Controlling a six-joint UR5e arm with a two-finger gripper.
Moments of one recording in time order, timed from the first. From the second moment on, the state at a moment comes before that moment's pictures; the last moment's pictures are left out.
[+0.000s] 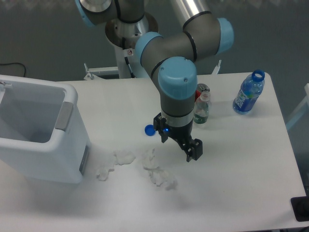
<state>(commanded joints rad) 2.42 -1.93 -1.51 -1.14 1.57 1.18</state>
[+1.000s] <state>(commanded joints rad) 2.34 -2.02 -1.52 -1.04 1.56 0.87</state>
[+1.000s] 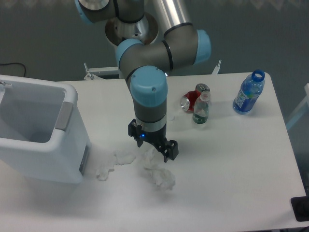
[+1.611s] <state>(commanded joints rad) 2.40 -2.14 -1.48 -0.92 1.56 0.87</state>
